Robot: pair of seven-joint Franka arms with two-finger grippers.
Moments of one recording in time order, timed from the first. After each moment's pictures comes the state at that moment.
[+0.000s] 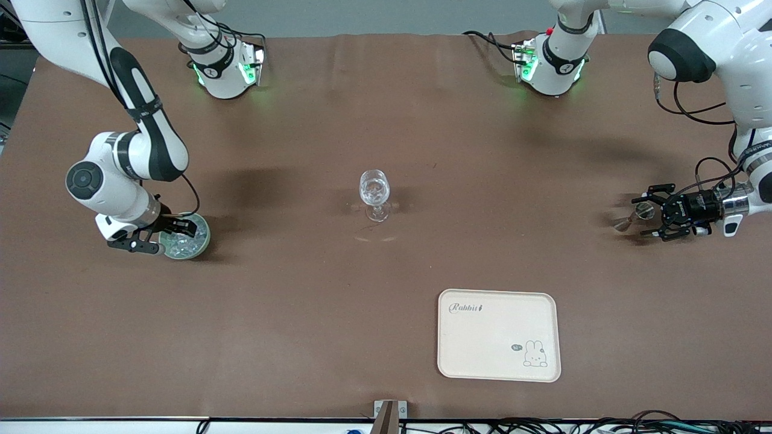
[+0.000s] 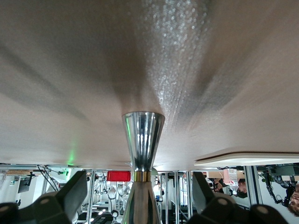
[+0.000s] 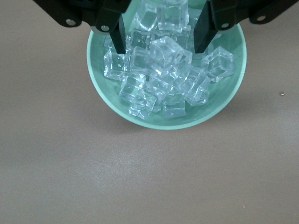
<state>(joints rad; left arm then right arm) 0.10 0.91 0.66 -1.70 -1.19 1.33 -0.35 0.01 0.32 -0.06 -2.22 -0.01 2.52 0.10</state>
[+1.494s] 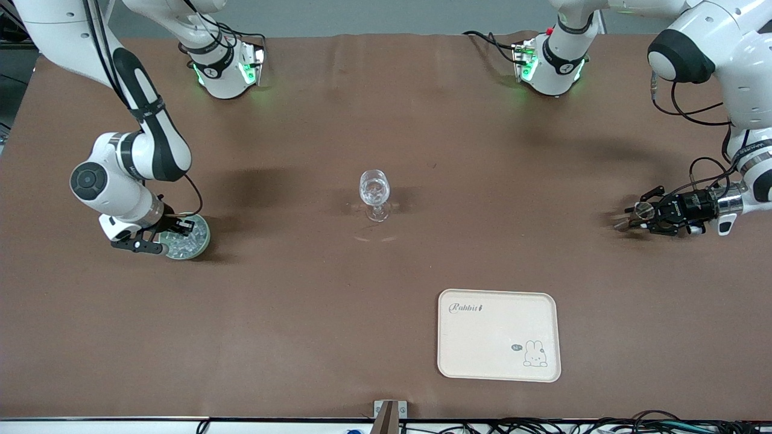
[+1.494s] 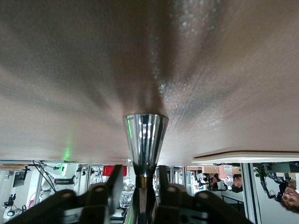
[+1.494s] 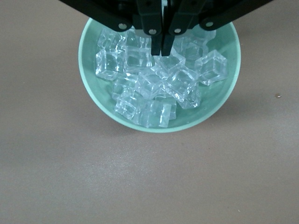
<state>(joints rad) 0.11 0.91 0.65 -1.73 -1.21 1.33 -0.35 0.02 0.33 -0.06 -2.22 -0.01 2.52 0.11</state>
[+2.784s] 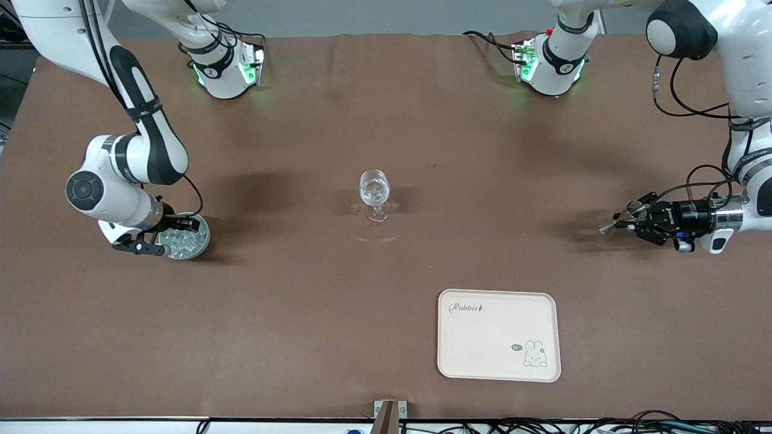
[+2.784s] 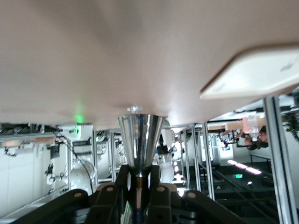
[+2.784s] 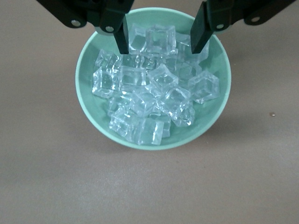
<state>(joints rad) 0.05 0.72 0.49 -1.70 -1.22 1.23 -0.49 0.03 0.33 -0.06 -2.16 0.00 2.36 0.11</state>
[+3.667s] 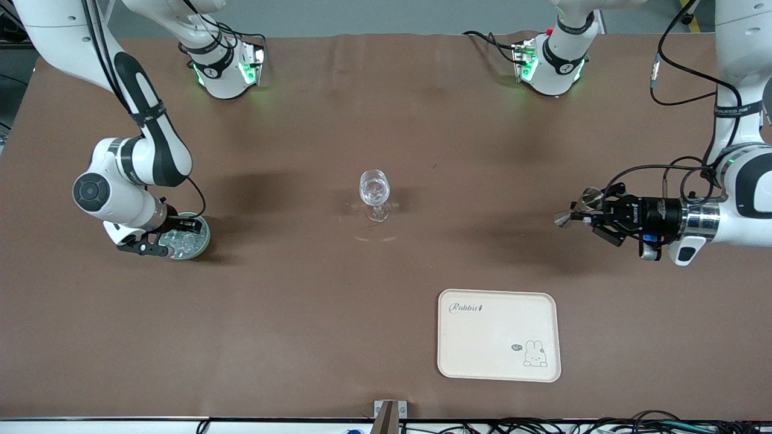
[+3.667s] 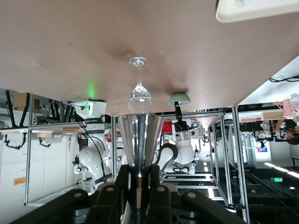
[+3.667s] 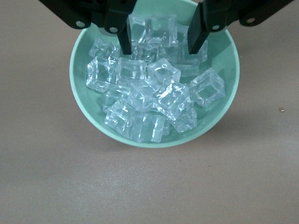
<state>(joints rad) 0.01 0.43 0.18 -1.74 -1.16 1.40 -0.79 0.03 0.35 -0.06 -2.17 0.00 2.41 0.11</state>
